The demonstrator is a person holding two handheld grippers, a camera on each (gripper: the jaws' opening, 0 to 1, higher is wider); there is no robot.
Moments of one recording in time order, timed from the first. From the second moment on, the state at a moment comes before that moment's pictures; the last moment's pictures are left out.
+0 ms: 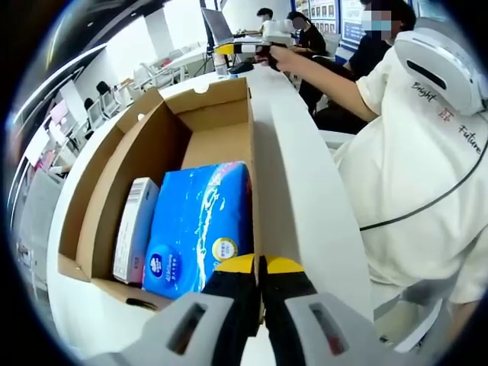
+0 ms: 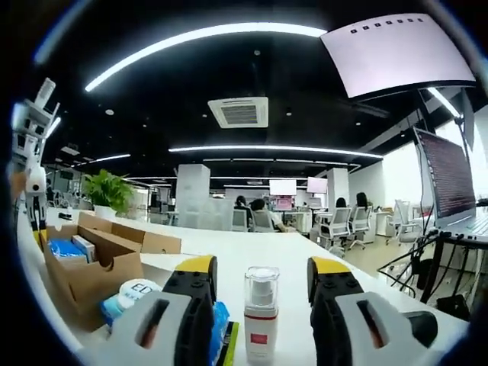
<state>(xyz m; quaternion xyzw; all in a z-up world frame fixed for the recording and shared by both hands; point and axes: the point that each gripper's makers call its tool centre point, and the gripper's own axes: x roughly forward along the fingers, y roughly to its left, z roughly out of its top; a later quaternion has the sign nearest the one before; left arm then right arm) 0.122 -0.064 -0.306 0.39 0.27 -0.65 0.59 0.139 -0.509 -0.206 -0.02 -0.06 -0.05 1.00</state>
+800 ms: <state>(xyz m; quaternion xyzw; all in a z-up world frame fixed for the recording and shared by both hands) 0.123 -0.065 -0.305 0.38 0.27 -0.65 0.60 0.130 -0.465 -0.158 -0.06 -0.08 0.00 0.99</state>
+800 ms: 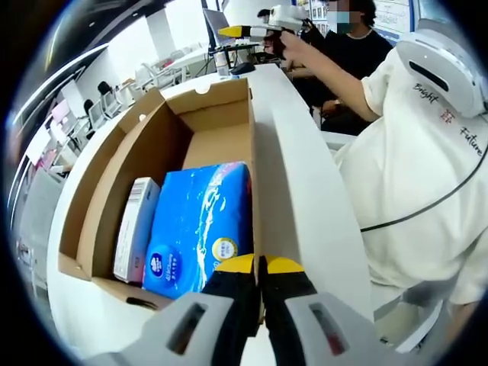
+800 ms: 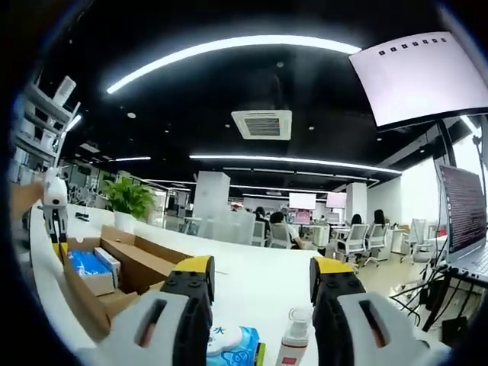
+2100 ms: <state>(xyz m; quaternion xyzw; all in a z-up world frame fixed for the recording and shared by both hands) 0.124 -0.064 -0.305 0.39 0.26 -0.65 0.59 0.138 -0.400 -0.139 -0.10 -0.09 0.08 0.99</state>
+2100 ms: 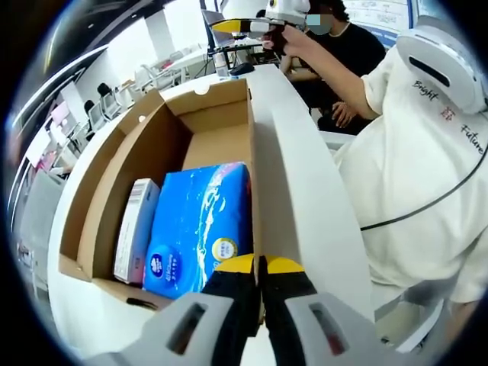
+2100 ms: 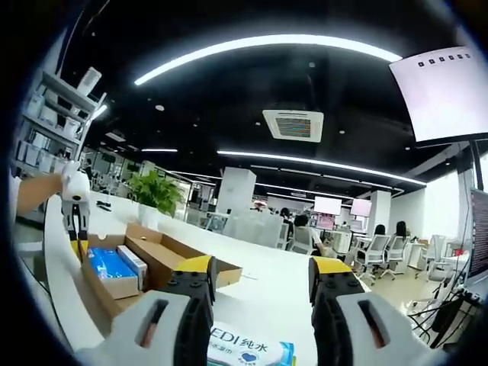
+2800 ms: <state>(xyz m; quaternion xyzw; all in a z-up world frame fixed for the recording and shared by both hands) 0.123 -0.064 -0.305 0.39 0.26 -0.65 0.59 0.141 -0.383 -0.142 -0.11 -0.08 0.10 0.99</state>
